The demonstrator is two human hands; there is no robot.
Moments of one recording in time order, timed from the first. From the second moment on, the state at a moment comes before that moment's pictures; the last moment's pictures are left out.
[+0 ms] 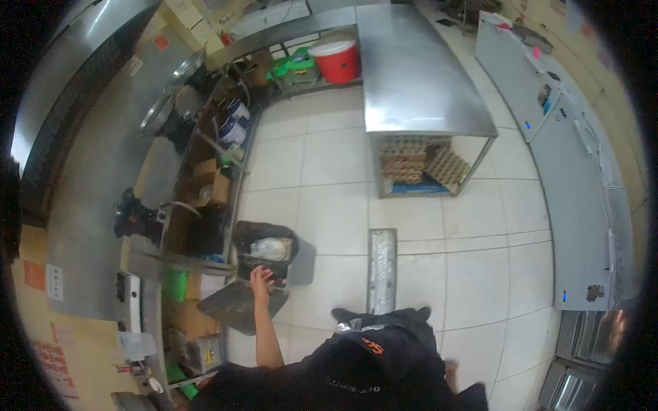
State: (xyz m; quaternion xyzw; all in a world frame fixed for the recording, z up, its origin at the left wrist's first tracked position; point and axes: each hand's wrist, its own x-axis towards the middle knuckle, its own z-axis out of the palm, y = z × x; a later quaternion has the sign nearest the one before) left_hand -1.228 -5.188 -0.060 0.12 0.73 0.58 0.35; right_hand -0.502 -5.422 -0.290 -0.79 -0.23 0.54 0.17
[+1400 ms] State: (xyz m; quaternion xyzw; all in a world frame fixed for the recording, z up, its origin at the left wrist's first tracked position) left_hand -0.203 -3.907 -0.307 0.30 0.63 0.04 0.72; right_hand 0.282 -4.298 -0.292 -0.83 -0.26 0.48 0.11
